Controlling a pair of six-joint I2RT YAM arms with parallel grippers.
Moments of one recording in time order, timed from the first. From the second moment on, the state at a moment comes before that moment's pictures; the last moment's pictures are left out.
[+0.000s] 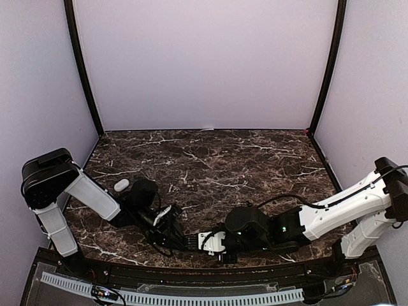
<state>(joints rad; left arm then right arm) -0.82 1.75 0.52 0.60 1.26 0.30 1.43 1.52 0.77 0.12 0.07 -0.37</state>
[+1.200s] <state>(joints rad) -0.83 1.87 0.42 1.30 1.20 -0.26 1.37 1.31 0.73 0.23 0.04 -0.34</state>
